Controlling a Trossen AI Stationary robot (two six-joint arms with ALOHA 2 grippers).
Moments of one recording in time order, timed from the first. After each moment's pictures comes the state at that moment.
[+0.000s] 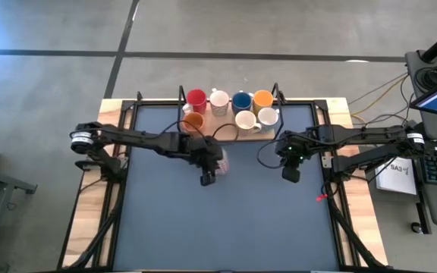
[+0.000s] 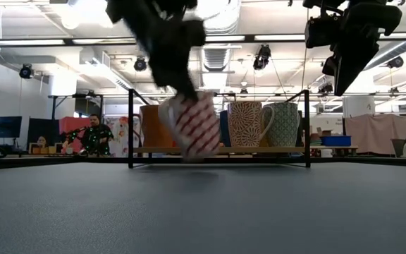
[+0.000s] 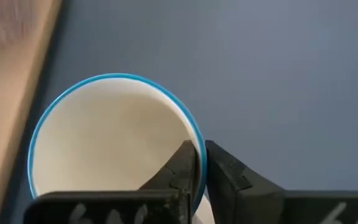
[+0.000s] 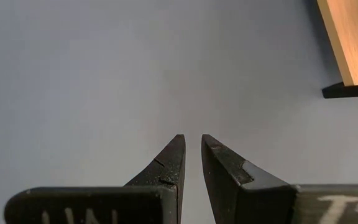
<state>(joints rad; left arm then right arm) 0.03 1.65 1.21 -0.47 0.02 -0.13 -0.08 1.12 0.92 -0.98 -0.08 0.21</state>
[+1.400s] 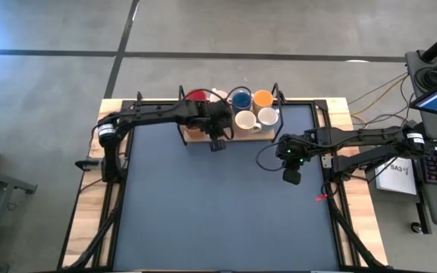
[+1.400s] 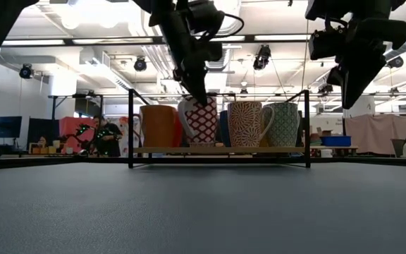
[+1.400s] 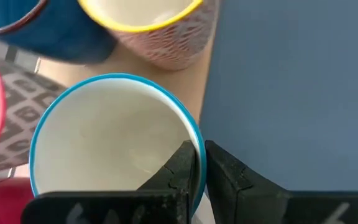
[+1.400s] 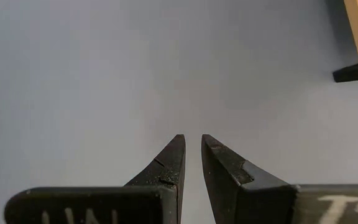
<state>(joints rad) 0.28 1.90 1.68 -0.85 -0.11 0.12 -0.08 1.12 0.85 -0.95 -0.08 0.20</state>
